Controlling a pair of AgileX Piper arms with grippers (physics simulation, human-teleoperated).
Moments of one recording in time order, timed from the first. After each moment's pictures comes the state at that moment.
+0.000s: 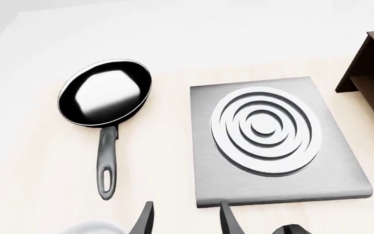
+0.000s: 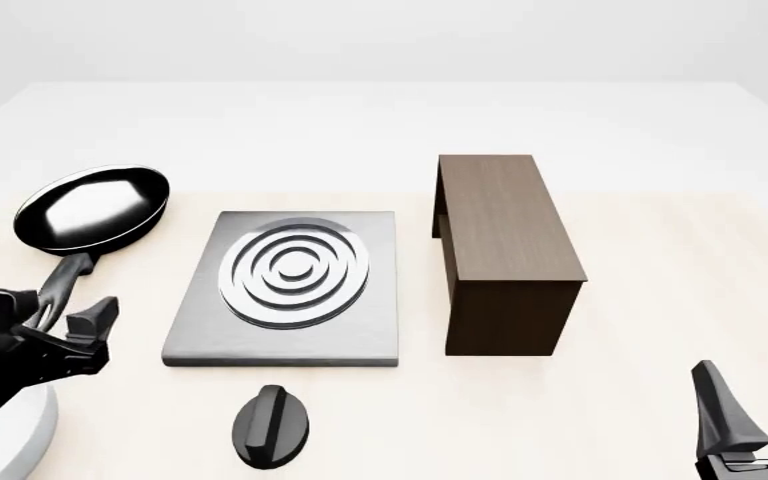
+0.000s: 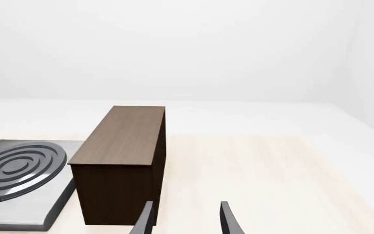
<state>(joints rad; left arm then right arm) 0.00 0.71 -0.38 0.13 0.09 0.00 0.01 0.00 0.00 -0.02</state>
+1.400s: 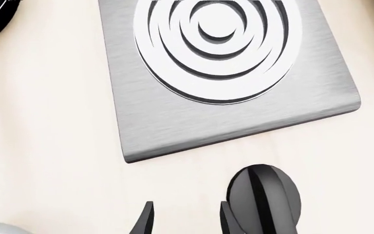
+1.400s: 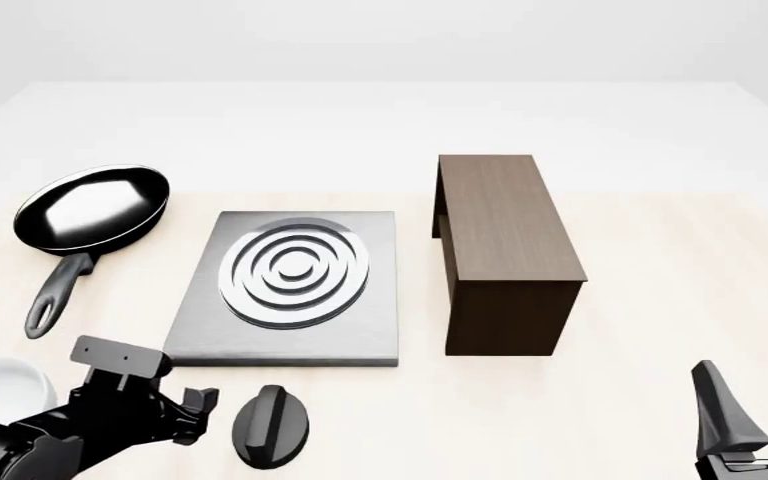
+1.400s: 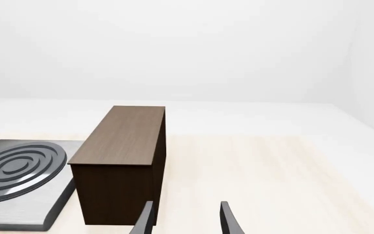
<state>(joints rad) -0.24 1.20 -0.24 -0.08 -0.02 0.00 0.01 0.00 0.00 -0.02</state>
